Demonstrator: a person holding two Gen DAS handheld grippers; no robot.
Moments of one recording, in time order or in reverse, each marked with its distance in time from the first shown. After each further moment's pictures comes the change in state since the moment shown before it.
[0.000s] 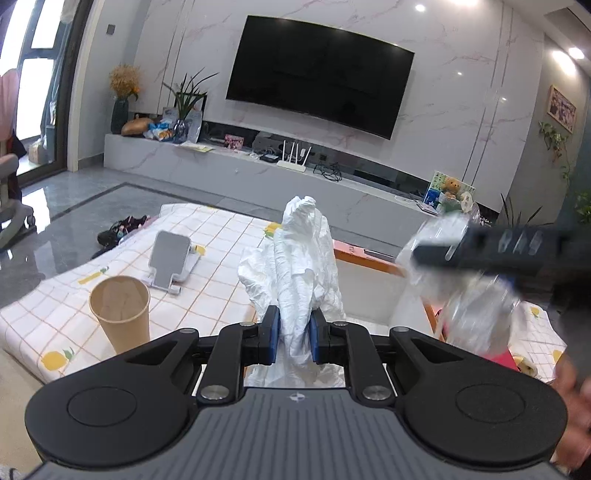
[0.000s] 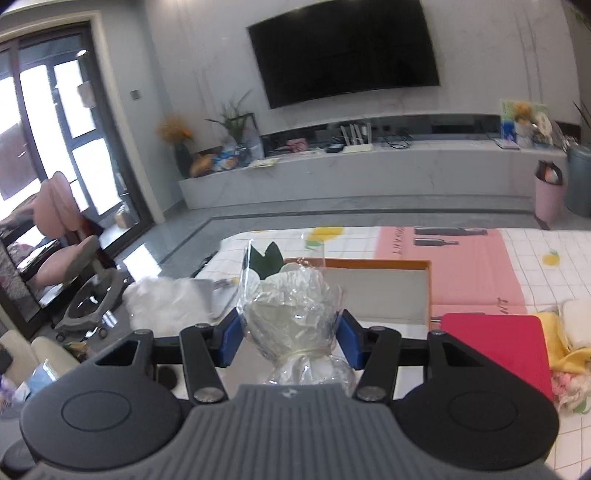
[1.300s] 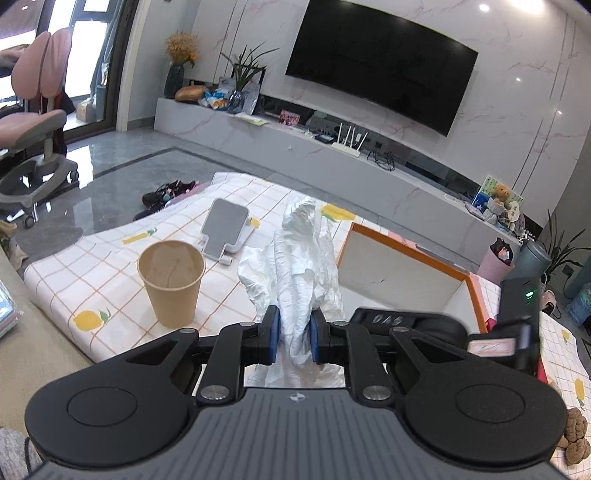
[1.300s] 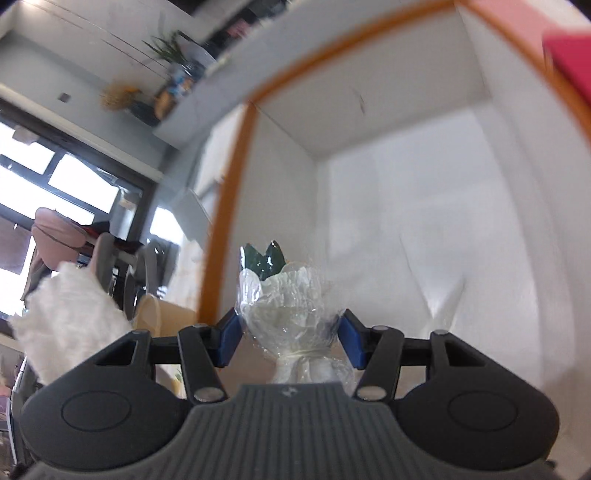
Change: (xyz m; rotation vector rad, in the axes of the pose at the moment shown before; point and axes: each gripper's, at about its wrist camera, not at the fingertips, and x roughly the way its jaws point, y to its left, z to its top) left arm 0.004 0.030 0.004 -0.134 0.077 0.140; right arm 0.161 -0.006 -0.093 0.491 0.469 0.107
